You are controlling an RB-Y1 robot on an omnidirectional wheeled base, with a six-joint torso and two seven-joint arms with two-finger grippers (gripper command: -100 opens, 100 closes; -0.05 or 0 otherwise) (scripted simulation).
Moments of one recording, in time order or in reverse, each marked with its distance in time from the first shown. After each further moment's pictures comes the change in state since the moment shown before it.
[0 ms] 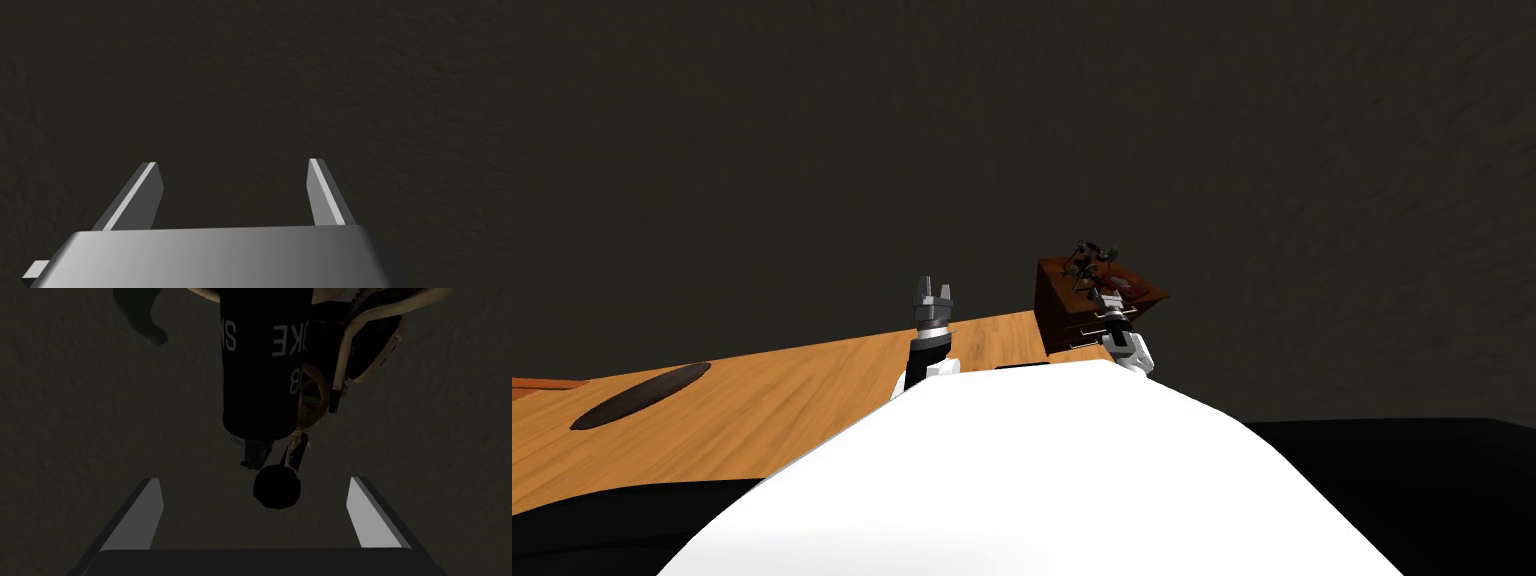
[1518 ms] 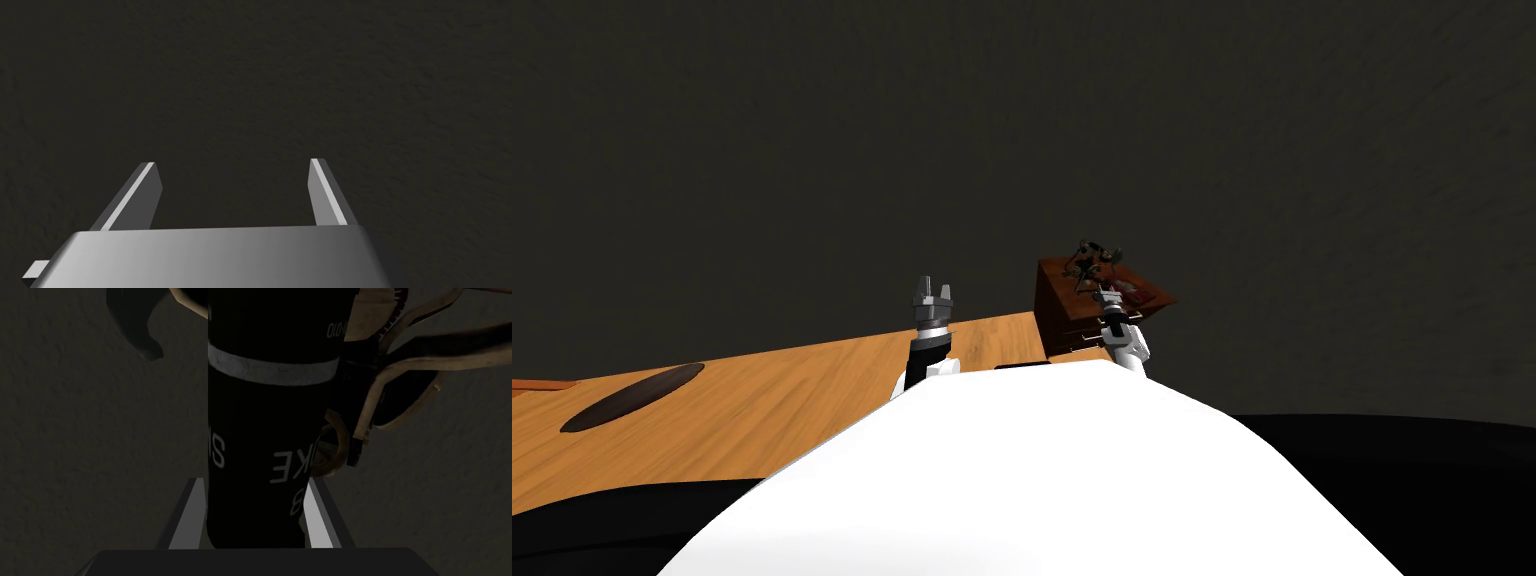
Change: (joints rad) left arm 0.000 0.000 0.000 0.000 0.000 0.000 0.000; right arm -0.109 -0.032 -0.034 0.098 0.053 0.032 0.047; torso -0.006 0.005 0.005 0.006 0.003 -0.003
